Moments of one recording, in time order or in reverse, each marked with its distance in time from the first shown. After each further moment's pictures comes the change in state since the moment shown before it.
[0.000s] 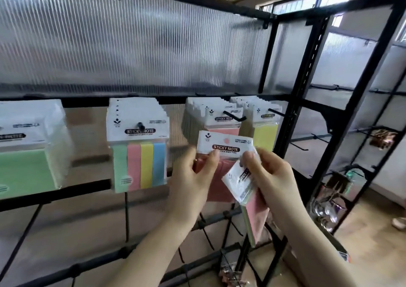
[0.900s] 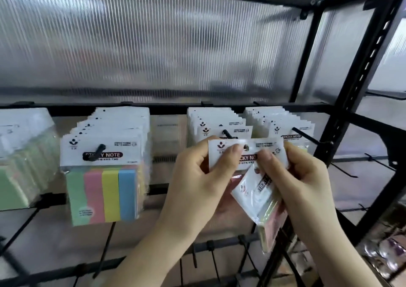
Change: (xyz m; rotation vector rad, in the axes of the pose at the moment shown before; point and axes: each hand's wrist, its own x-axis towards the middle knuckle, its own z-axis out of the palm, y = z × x) left_hand 0.054 0.021 0.045 0.021 -0.014 0.148; right_hand 0.079 0.008 -0.032 0.195 -0.164 -0.184
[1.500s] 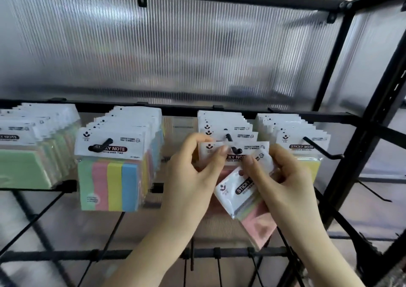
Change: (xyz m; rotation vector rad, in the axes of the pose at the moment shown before) left_hand 0.003 -0.016 0.009 0.328 0.310 -0.026; right_hand 0.017 0.027 -0.002 -0.127 -0.053 -0.008
